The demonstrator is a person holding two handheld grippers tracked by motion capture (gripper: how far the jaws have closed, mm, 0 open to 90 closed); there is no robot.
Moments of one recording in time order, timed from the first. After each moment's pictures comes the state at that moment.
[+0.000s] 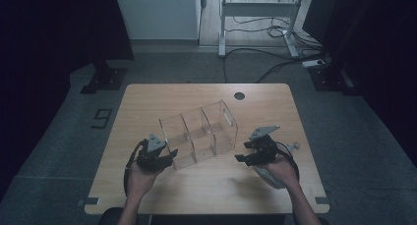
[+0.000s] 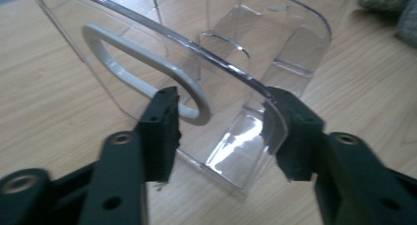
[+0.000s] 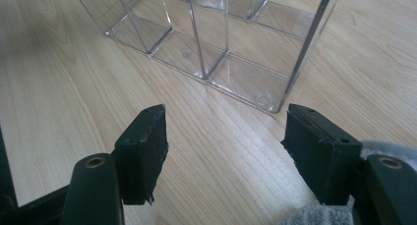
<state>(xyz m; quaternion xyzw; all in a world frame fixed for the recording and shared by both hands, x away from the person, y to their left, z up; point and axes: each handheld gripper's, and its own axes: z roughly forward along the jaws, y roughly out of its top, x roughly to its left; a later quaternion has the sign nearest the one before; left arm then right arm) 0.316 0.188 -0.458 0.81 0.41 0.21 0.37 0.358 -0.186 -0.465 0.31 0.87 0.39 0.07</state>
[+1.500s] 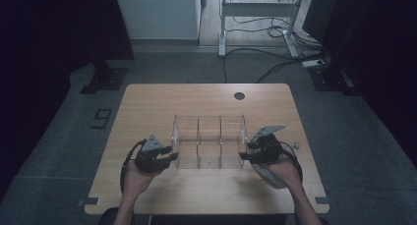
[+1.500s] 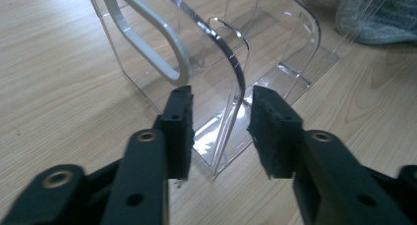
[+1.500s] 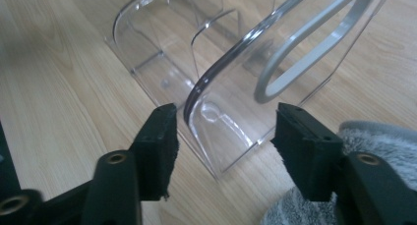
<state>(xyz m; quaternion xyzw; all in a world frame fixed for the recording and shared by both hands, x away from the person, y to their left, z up) 0.317 0.197 -0.459 0.83 0.36 0.15 0.40 0.354 -0.197 -0.460 0.34 0.85 0.39 0.07</state>
